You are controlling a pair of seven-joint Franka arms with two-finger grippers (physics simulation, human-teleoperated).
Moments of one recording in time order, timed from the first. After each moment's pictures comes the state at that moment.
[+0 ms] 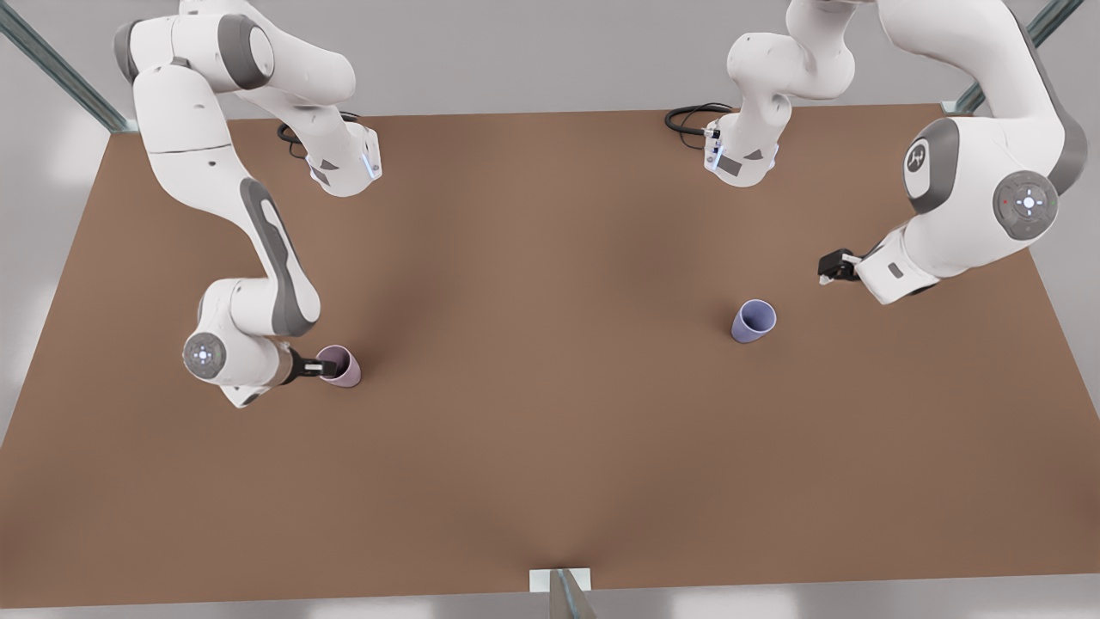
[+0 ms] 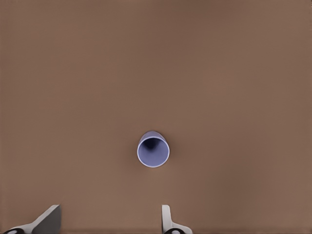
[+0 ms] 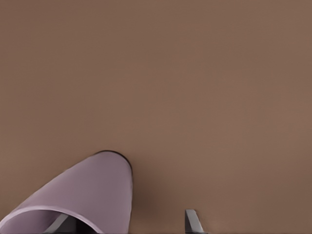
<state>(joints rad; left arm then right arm) -0.28 0.09 0.24 -1.61 -0.04 1.52 0.21 -0.05 0.46 0.08 -1.93 0.07 2.17 0.04</state>
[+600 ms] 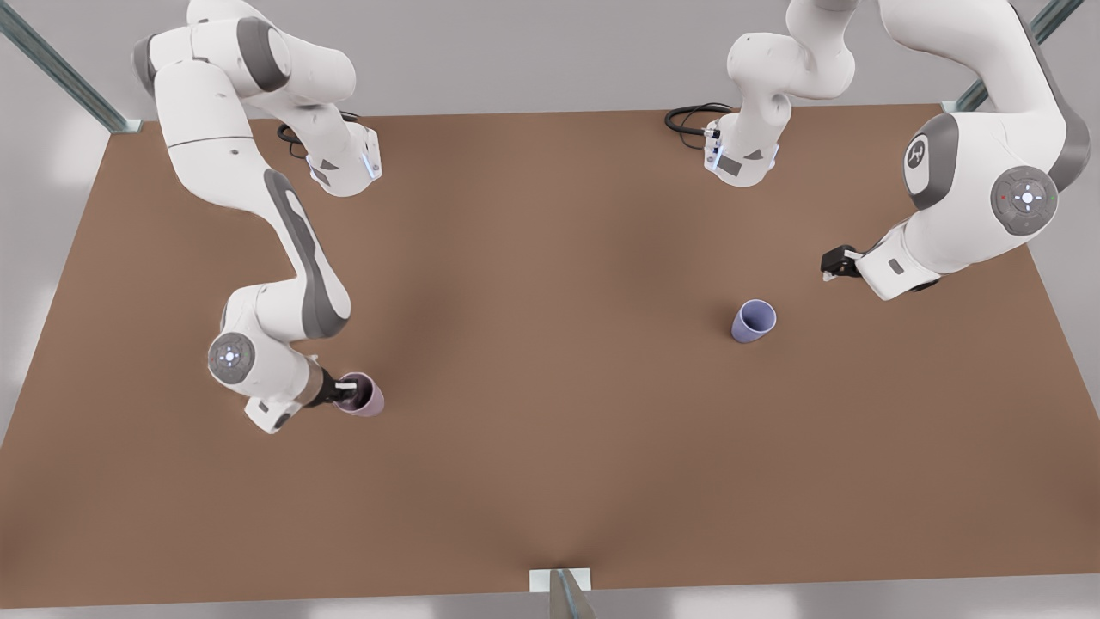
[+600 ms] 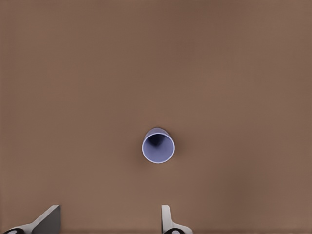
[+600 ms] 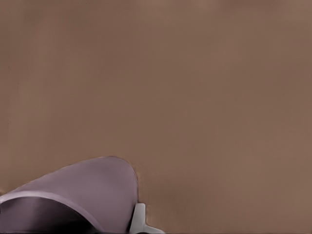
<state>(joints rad) -0.28 0.08 0.23 -1.62 -0.01 1.51 0.21 0.06 0.49 0.15 -1.68 0.08 2.15 0.00</state>
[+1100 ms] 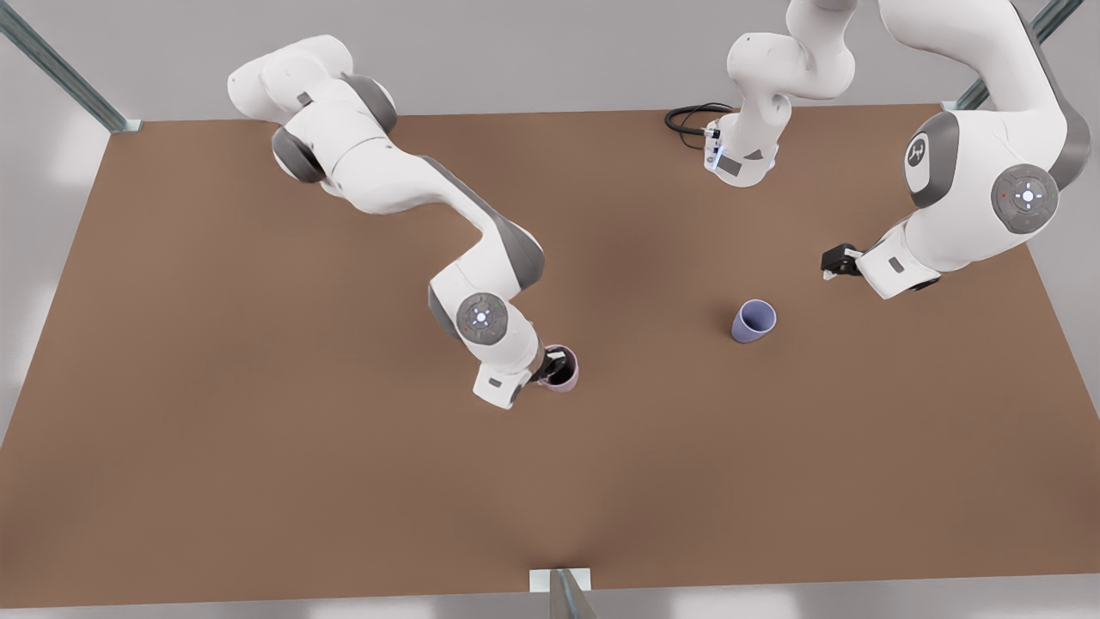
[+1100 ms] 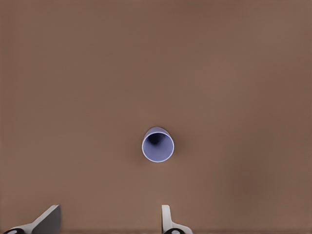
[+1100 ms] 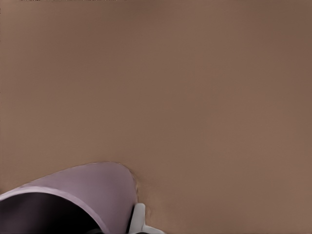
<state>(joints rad) -0.28 0.08 0.23 -1.62 -0.01 1.51 0.21 0.57 0.96 0.16 -0.79 0.06 1.87 0.37</state>
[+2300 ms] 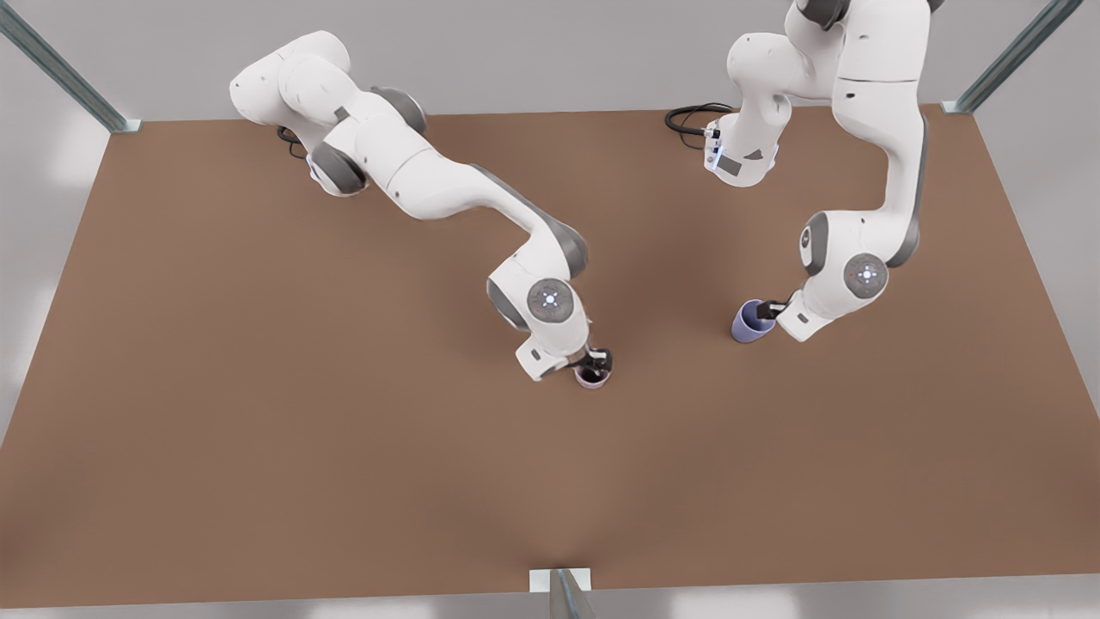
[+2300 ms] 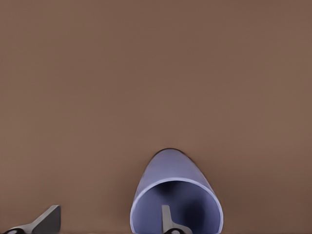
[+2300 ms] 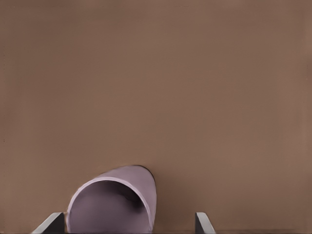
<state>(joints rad) -0.27 0.20 0.23 -2.29 -0.02 2.31 0.03 0.67 1.03 0.10 -0.78 0.01 1.95 0.95</state>
